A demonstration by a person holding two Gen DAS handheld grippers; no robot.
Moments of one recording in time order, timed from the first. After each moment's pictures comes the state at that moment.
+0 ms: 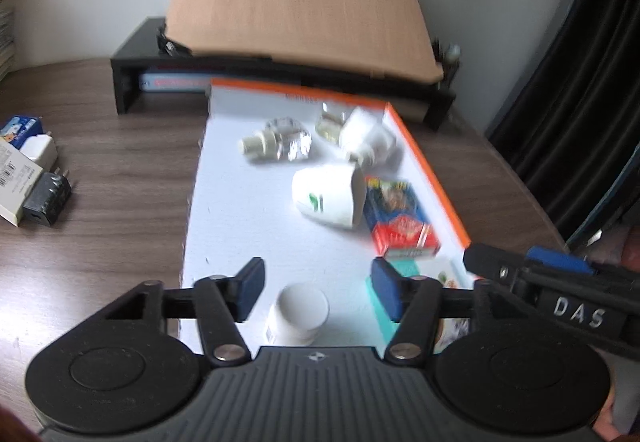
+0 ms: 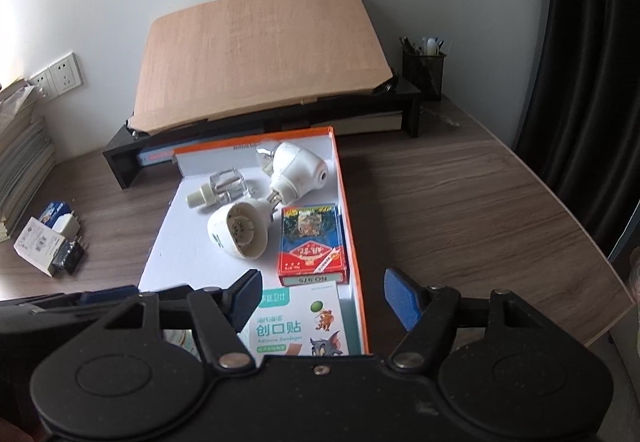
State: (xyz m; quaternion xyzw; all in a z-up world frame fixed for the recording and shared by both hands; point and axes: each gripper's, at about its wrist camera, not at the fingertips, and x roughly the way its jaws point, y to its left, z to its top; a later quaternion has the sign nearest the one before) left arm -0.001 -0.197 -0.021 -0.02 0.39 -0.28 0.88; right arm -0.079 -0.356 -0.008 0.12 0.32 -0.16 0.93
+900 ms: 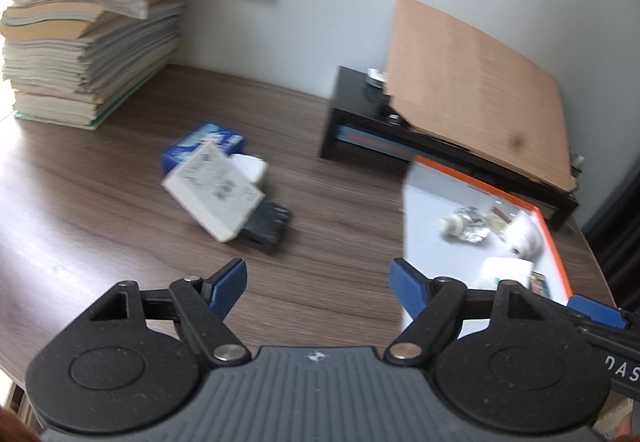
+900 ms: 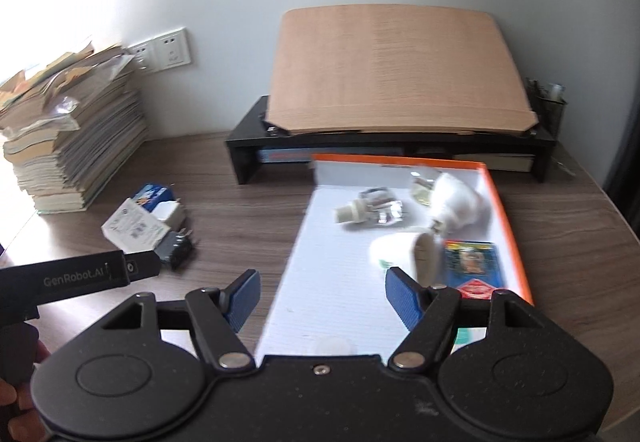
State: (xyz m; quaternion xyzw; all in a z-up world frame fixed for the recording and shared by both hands) left arm 0.028 -0.060 0.001 -0.08 0.37 -0.11 0.92; right arm -0.027 -0.247 0.008 0.07 0.31 -0.04 0.95
